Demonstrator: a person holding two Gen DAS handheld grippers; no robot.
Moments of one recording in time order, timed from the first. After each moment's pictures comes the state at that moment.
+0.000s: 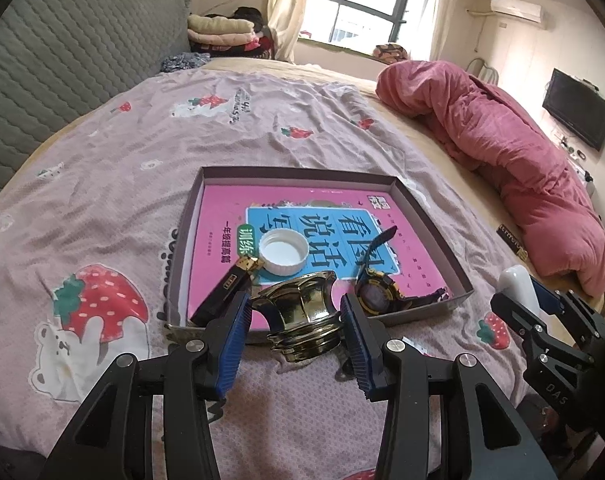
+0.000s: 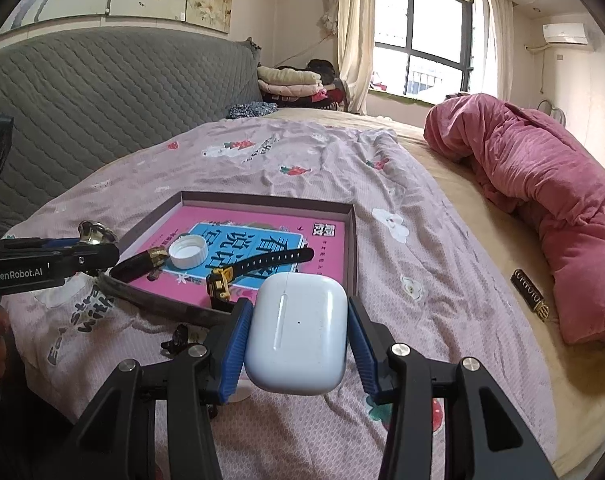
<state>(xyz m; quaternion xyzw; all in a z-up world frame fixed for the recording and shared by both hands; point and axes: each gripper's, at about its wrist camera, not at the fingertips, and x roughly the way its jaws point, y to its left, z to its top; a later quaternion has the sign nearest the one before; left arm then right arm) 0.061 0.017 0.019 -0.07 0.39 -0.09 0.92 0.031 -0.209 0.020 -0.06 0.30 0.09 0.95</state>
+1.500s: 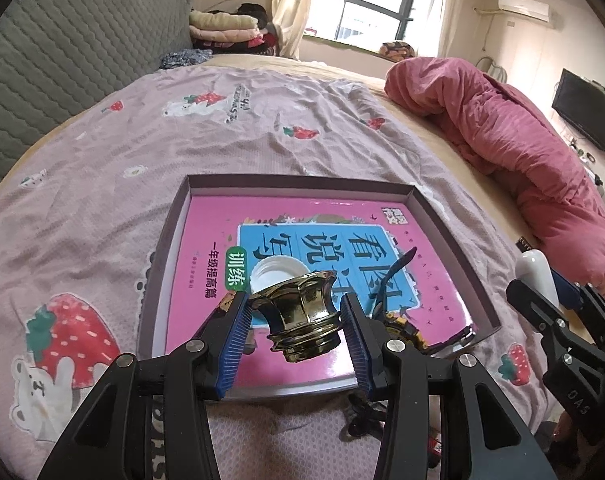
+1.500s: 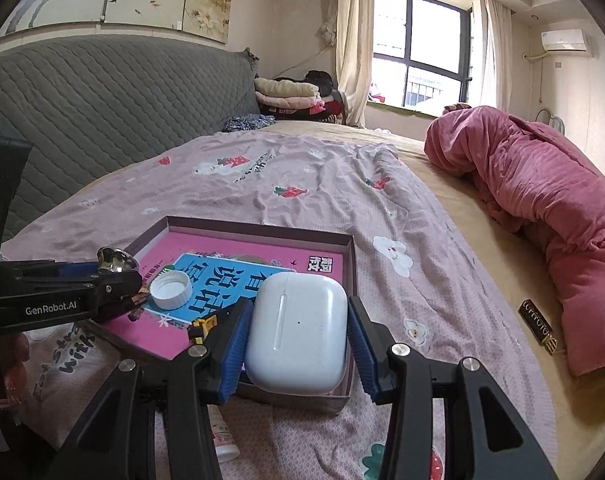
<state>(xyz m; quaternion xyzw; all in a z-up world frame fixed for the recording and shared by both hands) 0.120 -0.003 -0.004 -0.06 0.39 -0.08 0.91 0.080 -0.208 0.021 -0.06 0.29 0.08 0.95</state>
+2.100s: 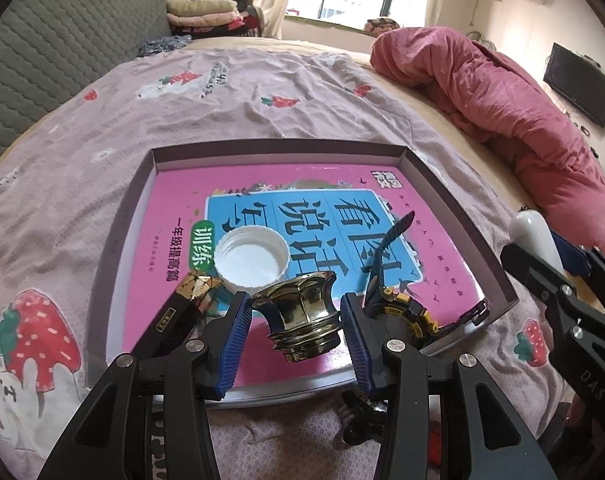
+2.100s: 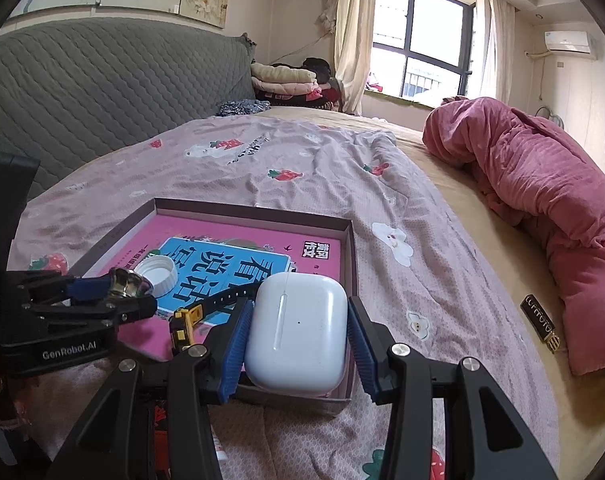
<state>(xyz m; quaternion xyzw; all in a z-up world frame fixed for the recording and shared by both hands) 0.133 -0.025 -0.037 -0.04 0.42 -0.11 0.90 0.096 -0.205 0.006 -0.07 0.30 0.07 0.95</state>
